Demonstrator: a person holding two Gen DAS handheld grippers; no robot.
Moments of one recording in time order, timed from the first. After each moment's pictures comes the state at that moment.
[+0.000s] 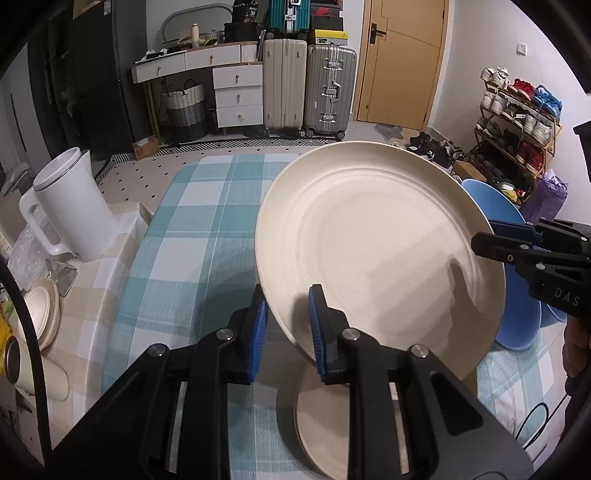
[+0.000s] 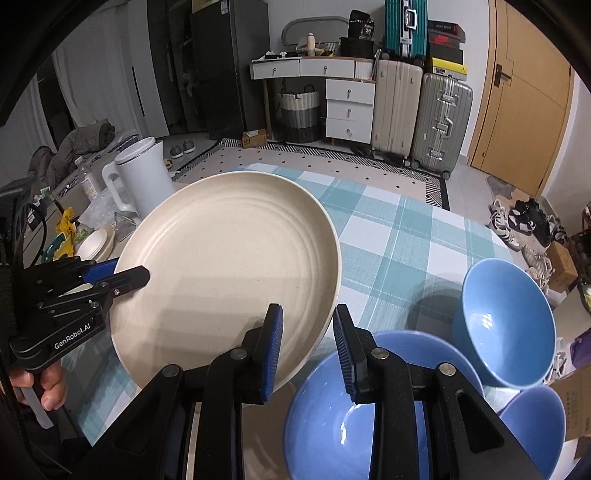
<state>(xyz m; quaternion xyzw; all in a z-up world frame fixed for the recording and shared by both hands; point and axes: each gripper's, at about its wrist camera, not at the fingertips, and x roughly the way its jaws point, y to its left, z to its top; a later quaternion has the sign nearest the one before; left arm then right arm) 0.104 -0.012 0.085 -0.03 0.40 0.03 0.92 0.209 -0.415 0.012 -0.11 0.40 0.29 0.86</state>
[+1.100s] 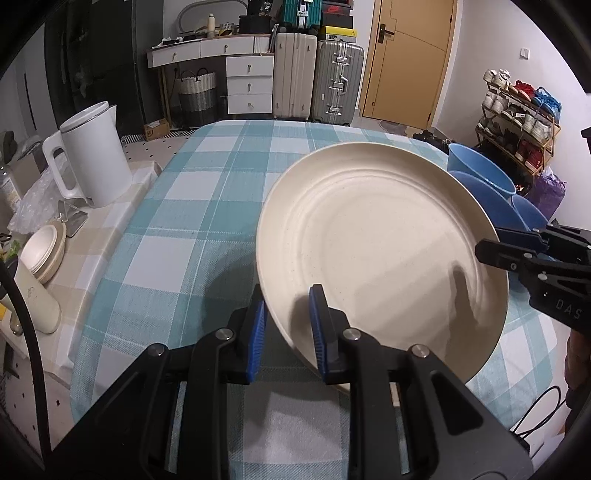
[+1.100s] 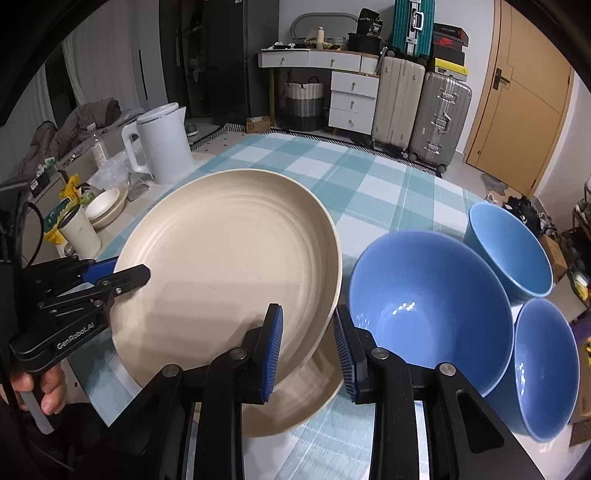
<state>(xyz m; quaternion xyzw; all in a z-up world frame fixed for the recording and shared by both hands) -0.006 -0.021 0.032 -0.06 0.40 0.05 0.91 0.099 -0.420 -0.024 -0.14 0.41 0.27 0.86</state>
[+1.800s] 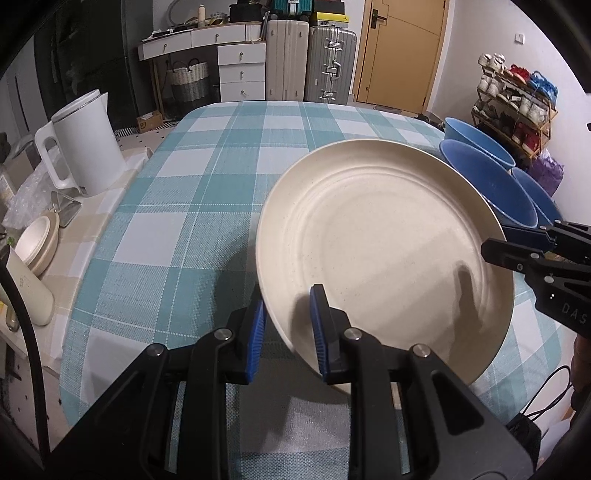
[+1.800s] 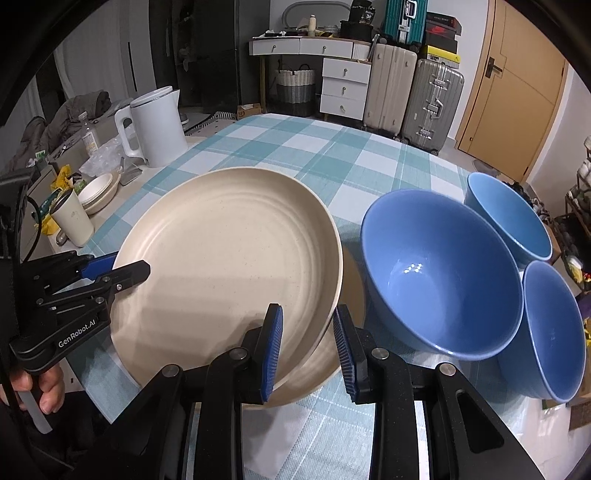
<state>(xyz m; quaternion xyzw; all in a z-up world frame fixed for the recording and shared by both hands) -0.008 -0.025 0.003 -0.05 0.43 0.03 0.90 0.079 -0.421 -0.044 -0.14 0.43 0.25 0.85</state>
